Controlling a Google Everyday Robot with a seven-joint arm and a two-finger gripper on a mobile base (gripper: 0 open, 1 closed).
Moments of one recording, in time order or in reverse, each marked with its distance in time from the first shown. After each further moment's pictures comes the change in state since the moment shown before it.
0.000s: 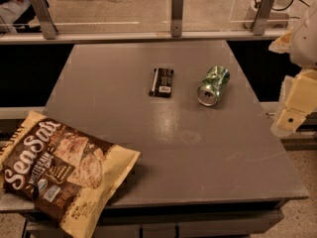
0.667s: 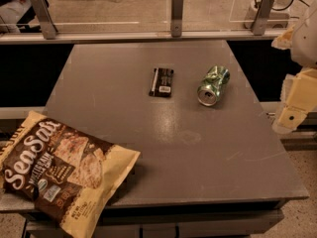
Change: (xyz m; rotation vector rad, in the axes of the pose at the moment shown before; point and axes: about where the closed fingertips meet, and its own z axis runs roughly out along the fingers) arm 0.004 -0.008 0.000 0.039 0.024 -0.011
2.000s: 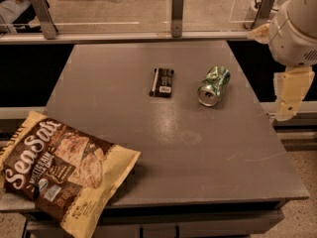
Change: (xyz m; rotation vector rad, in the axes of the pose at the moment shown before) arm -0.006 -0.041 0.027 0.092 0.114 -0.376
